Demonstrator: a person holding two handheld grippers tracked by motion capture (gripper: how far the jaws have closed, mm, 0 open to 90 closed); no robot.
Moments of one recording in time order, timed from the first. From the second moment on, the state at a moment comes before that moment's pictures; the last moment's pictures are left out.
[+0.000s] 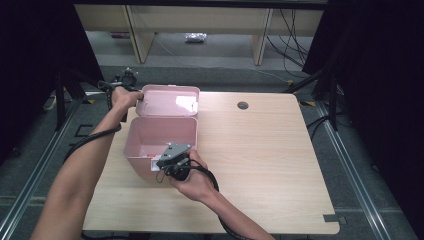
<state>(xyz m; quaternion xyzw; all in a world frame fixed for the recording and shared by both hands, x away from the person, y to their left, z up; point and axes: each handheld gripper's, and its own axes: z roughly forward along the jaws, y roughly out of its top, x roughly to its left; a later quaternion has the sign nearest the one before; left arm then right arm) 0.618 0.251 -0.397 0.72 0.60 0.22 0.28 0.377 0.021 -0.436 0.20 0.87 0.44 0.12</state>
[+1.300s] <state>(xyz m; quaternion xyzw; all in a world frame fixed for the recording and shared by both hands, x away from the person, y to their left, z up) 0.604 0.252 -0.378 0.70 0.58 0.25 0.32 0.377 0.021 -0.436 0.21 0.87 0.44 0.11</state>
